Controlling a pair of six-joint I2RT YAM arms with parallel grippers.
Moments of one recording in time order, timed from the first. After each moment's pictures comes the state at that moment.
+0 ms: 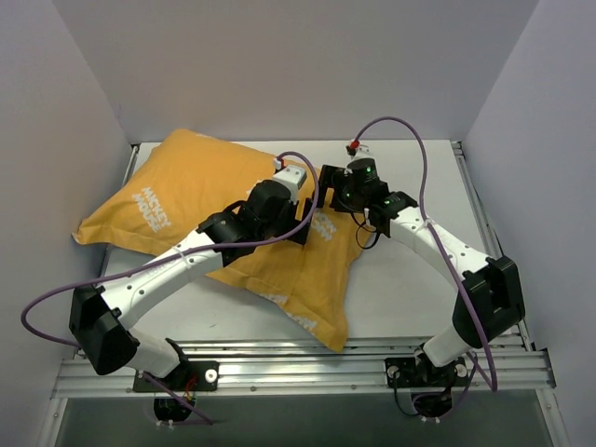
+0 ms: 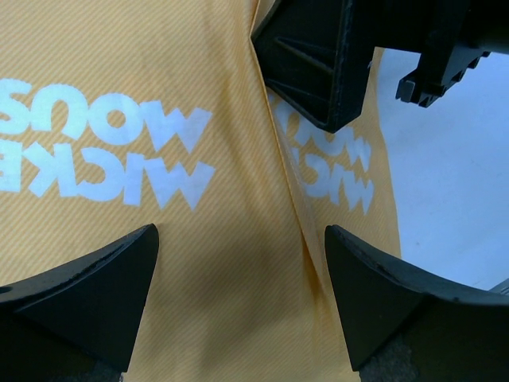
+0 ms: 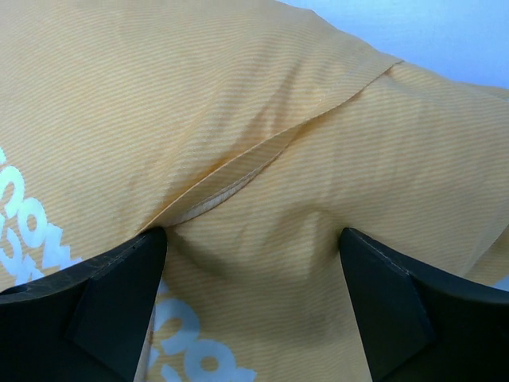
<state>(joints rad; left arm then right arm) -0.86 1.44 1.32 -0.48 -0.27 -0.31 0.51 1.54 1.19 -0.23 0.03 0.54</state>
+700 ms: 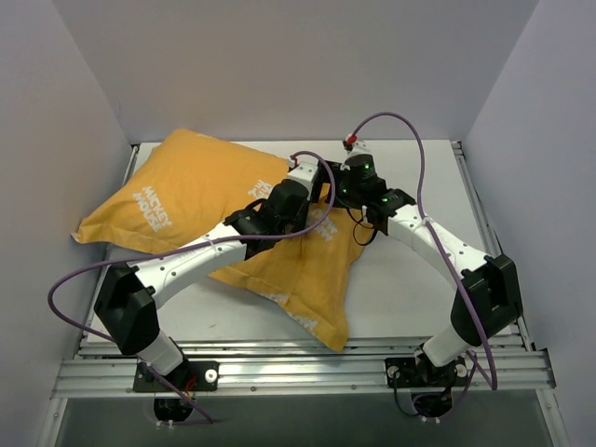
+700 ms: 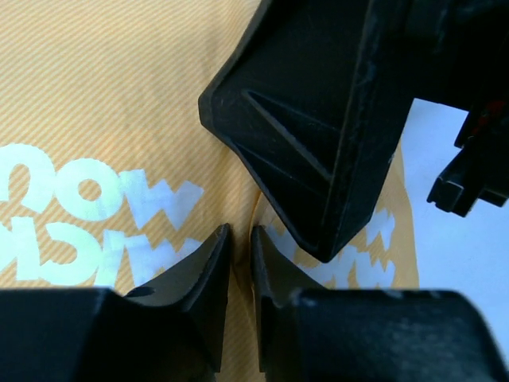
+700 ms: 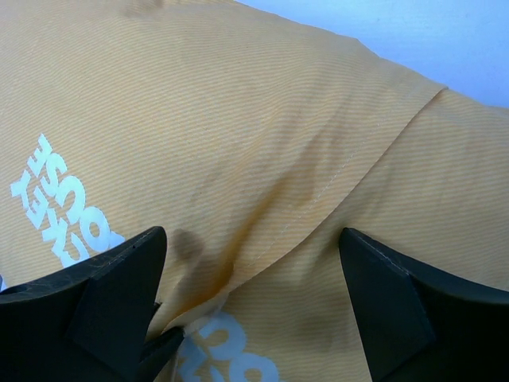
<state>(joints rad) -0.86 1.59 1.35 -0.33 -0.35 -0.32 0.52 1.55 1.23 -0.20 0.00 0.55</state>
